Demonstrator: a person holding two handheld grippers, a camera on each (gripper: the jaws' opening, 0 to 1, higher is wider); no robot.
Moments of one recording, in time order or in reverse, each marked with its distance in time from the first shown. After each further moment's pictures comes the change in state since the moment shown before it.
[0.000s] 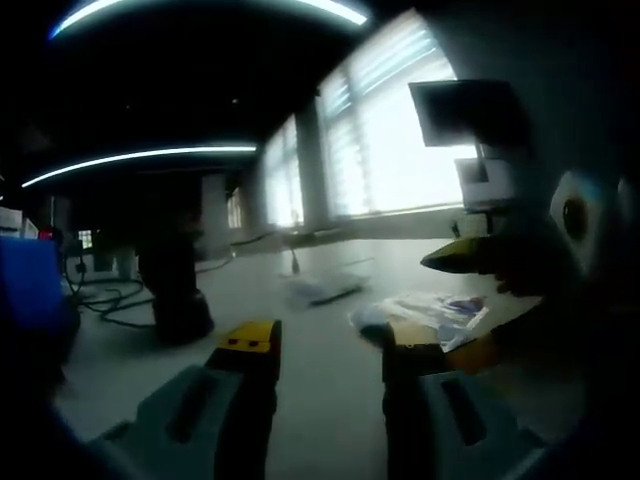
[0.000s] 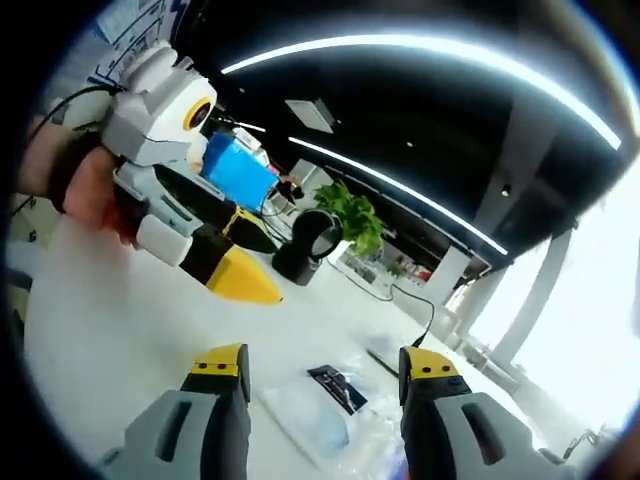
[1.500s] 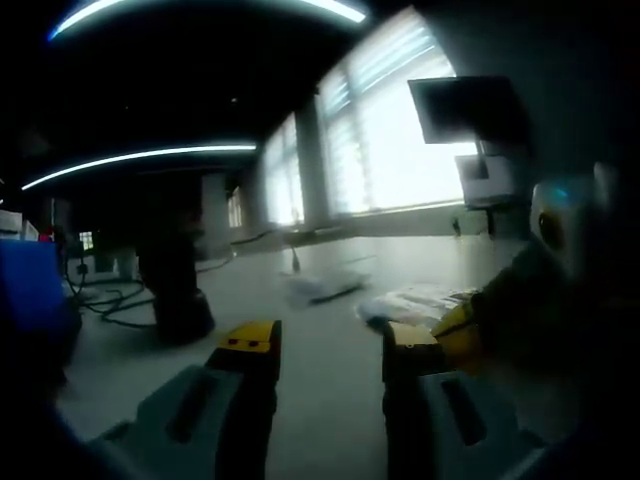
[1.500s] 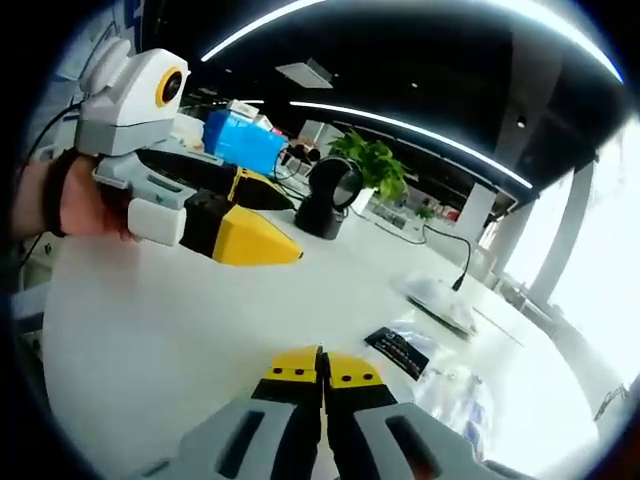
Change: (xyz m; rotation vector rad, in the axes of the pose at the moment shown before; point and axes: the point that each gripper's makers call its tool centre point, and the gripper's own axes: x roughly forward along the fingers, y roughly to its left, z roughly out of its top) left arm -0.002 -0.002 -0.001 0.009 0.007 0.002; right arm 0.001 0.024 -0.032 0.165 0.195 0.139
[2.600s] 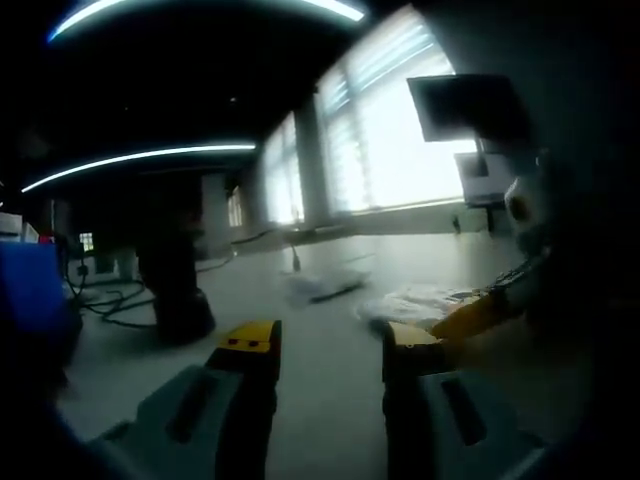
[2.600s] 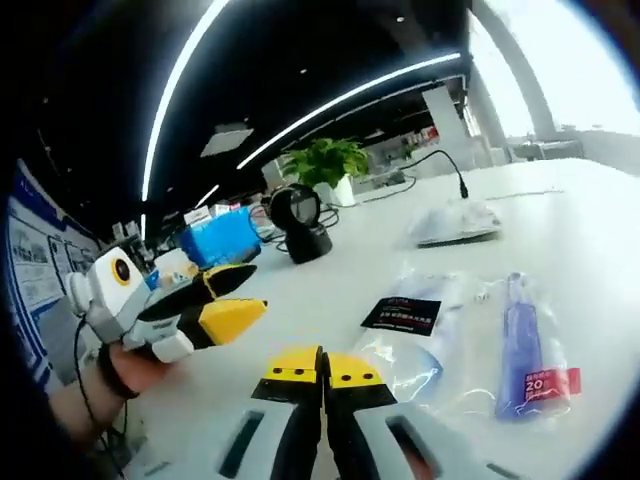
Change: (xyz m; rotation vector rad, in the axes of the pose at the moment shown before) left arm 0.000 -0.003 -0.001 0.011 0.009 0.002; right arm -0.014 0.005 0.000 0.576 0.002 0.168
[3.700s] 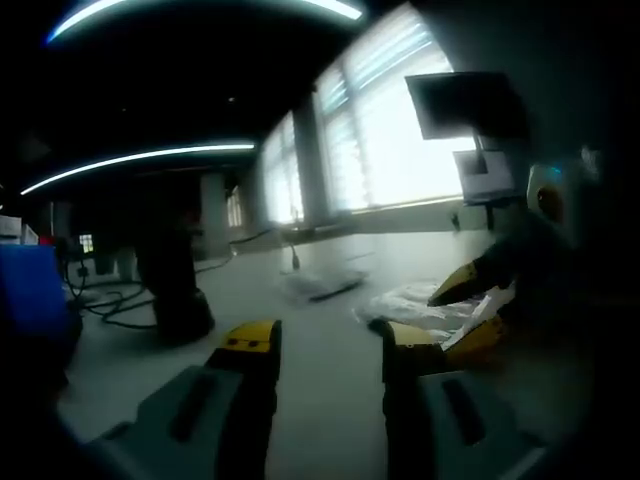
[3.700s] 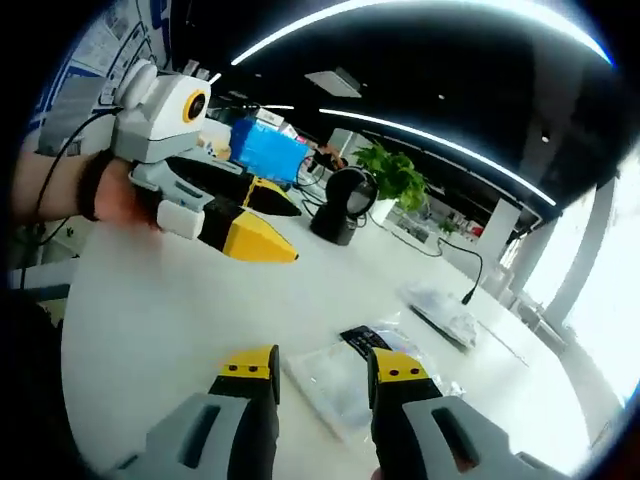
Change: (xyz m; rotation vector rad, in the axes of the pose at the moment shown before) left arm 0.001 0.002 -0.002 0.007 0.003 -0.001; right arm -0.001 -0.014 0.010 -0.635 0.012 -0.056
